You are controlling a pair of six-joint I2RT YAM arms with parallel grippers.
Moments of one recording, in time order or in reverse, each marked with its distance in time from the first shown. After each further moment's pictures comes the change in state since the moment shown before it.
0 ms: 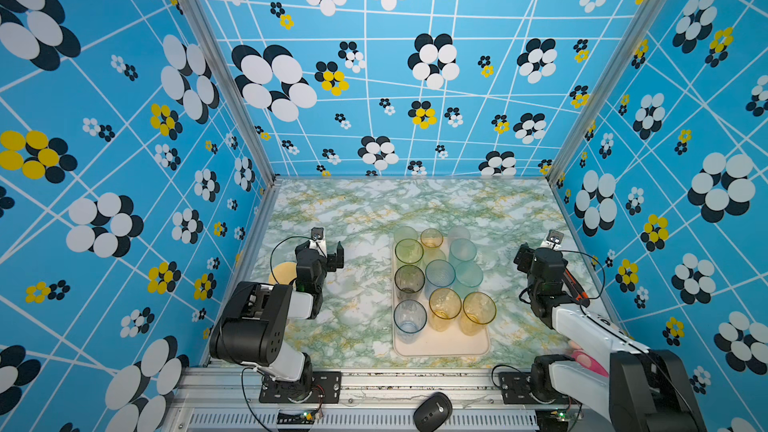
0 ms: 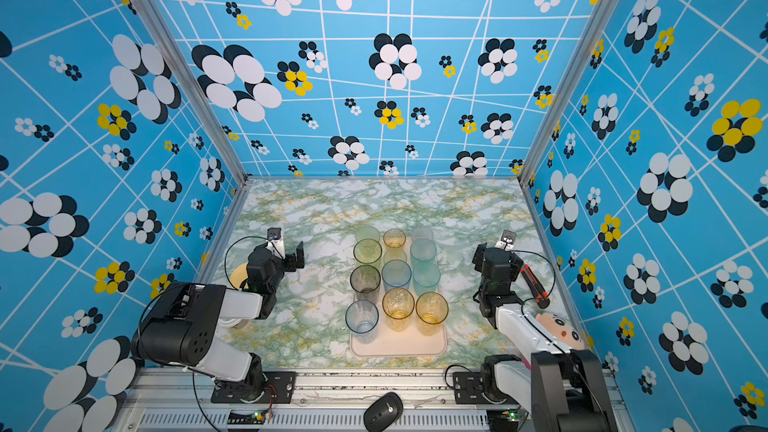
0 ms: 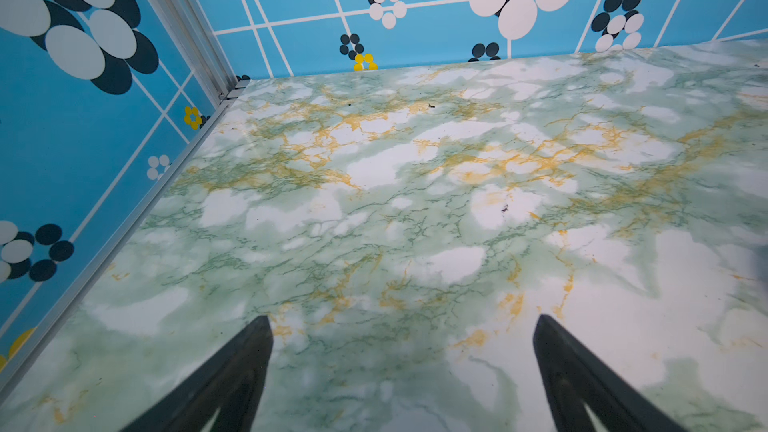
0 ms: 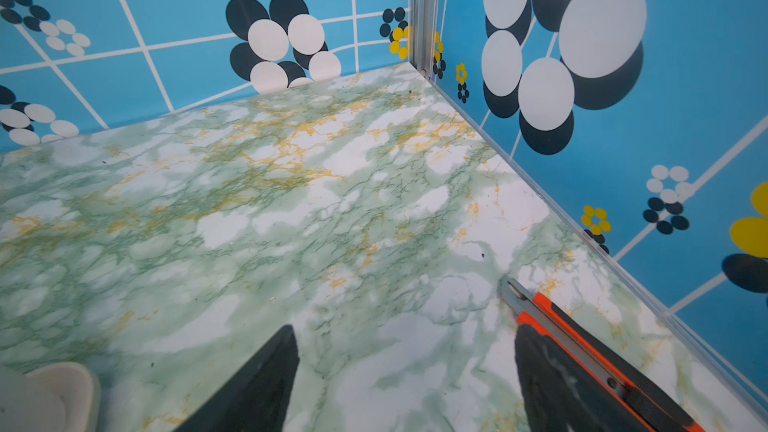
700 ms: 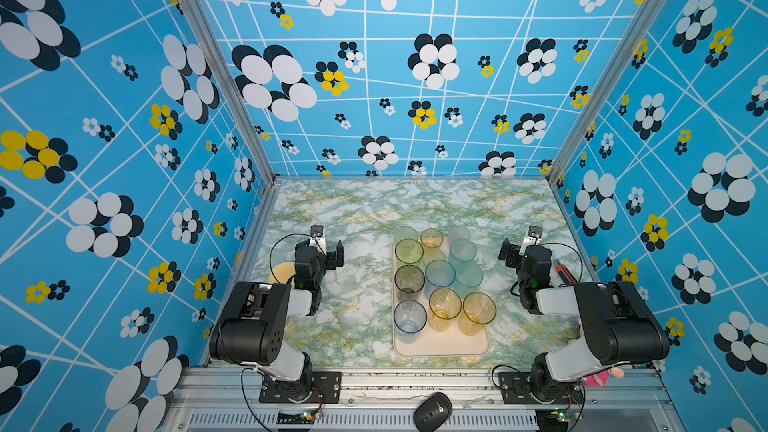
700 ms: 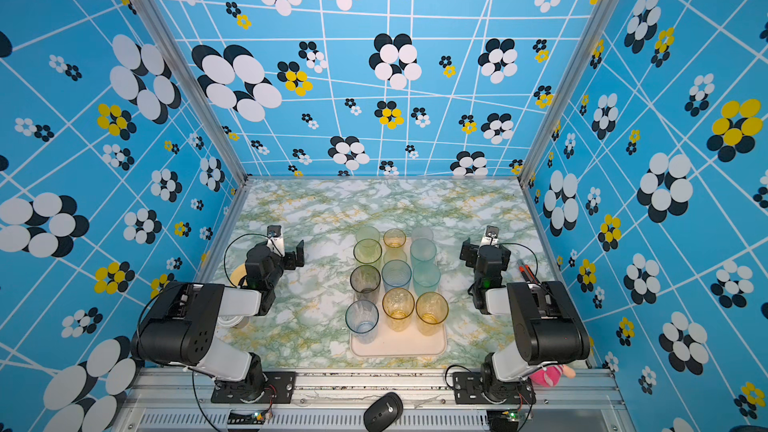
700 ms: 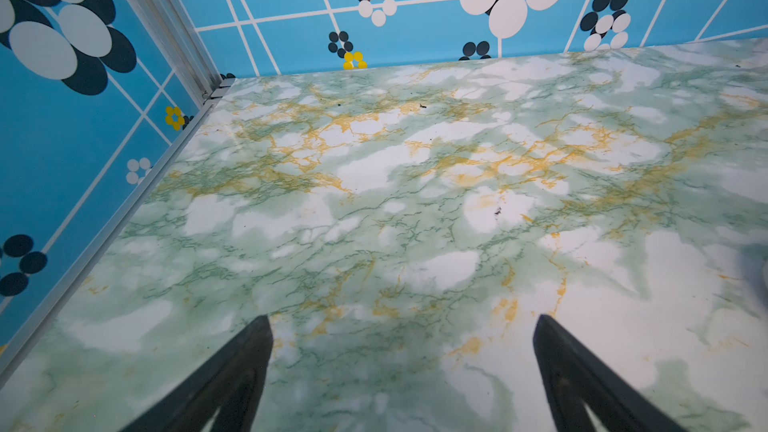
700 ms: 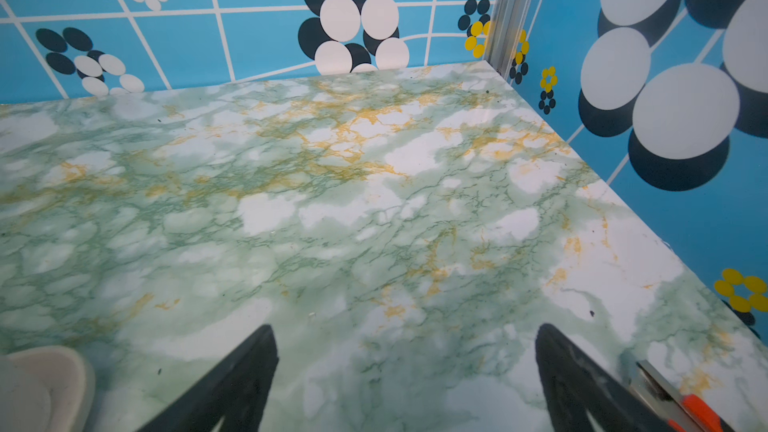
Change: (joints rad) left arm 0.026 0.000 0.034 -0.060 0.061 -0.005; right arm -0.014 0.351 0.026 0.380 -0.183 -0.100
